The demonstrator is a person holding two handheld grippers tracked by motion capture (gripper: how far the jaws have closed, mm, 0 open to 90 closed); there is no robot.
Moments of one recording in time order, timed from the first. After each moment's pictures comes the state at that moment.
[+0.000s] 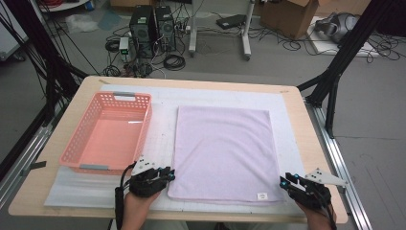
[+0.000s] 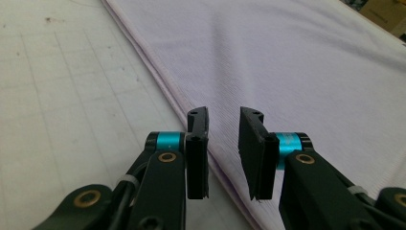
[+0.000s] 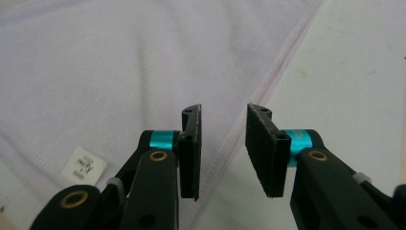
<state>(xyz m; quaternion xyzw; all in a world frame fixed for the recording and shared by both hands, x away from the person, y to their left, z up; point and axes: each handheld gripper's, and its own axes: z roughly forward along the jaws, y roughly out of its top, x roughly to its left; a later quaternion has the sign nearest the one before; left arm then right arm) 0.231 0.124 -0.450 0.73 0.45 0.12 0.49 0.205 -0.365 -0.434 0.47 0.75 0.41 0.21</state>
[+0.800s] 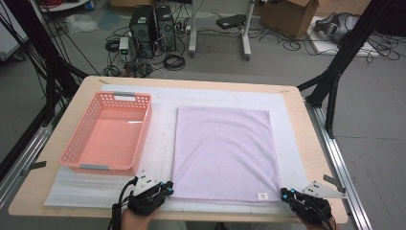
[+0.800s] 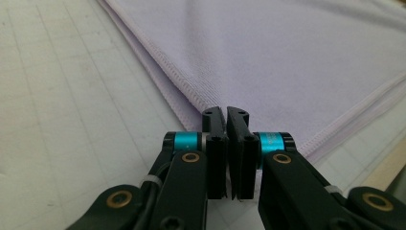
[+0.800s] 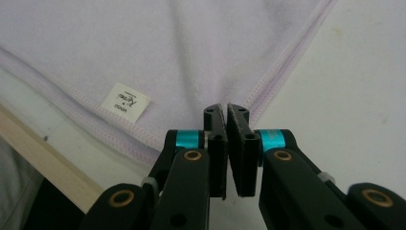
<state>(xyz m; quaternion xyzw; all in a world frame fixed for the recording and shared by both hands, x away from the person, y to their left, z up) 0.195 0.118 -0.446 0.75 0.43 0.15 0.47 0.178 -0.359 -0.440 0.45 0.78 0.39 0.19</state>
